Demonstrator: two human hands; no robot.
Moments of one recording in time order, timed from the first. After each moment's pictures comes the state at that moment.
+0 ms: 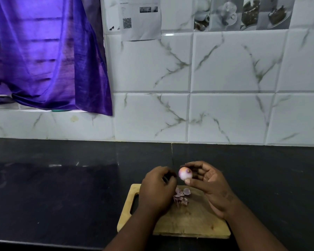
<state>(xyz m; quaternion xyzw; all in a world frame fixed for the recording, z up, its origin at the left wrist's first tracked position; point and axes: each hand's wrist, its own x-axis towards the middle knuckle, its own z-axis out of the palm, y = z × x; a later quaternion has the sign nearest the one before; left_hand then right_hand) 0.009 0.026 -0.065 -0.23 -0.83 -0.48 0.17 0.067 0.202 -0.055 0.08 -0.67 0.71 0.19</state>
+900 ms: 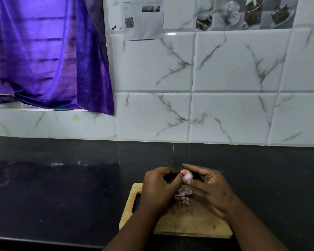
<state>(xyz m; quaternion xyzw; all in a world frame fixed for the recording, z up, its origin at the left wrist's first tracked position) 0.016 0.024 -0.060 -0.25 -0.78 -0.56 0.15 0.065 0.202 -0.058 0.07 -0.69 0.70 0.17</state>
